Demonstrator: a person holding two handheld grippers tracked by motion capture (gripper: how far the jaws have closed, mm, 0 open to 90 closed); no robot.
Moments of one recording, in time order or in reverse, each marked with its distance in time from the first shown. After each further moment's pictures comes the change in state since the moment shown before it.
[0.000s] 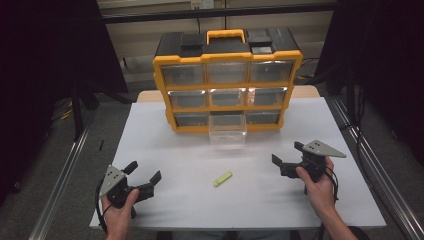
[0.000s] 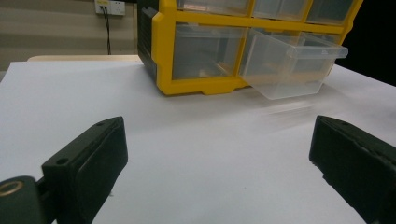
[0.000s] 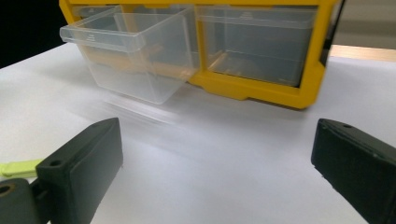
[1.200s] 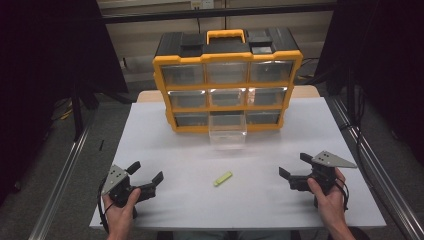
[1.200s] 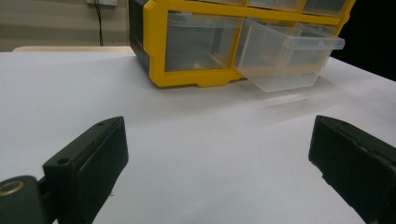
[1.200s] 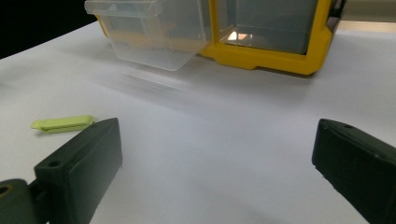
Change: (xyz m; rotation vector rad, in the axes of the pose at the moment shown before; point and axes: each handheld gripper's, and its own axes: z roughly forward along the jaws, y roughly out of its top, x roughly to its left) left arm -0.001 -0.002 0.006 0.028 -0.020 -0.009; right arm -0.003 -0.018 -0.028 0.048 0.065 0.016
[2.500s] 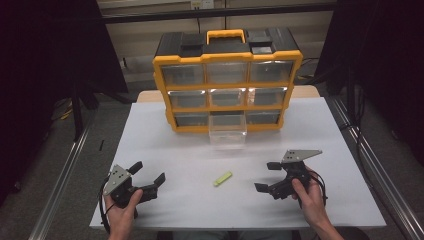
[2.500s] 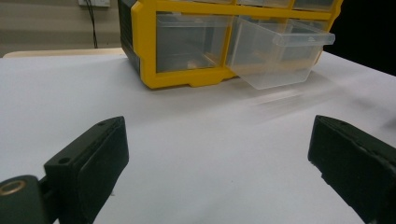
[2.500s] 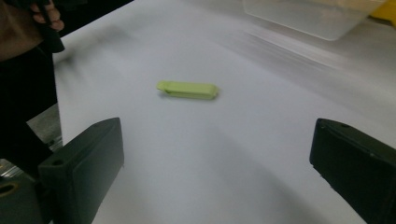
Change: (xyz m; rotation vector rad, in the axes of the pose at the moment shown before) left arm -0.006 0.002 0.000 0.014 -0.018 0.035; right arm 0.042 0.020 0.036 0.242 0.416 -0.065
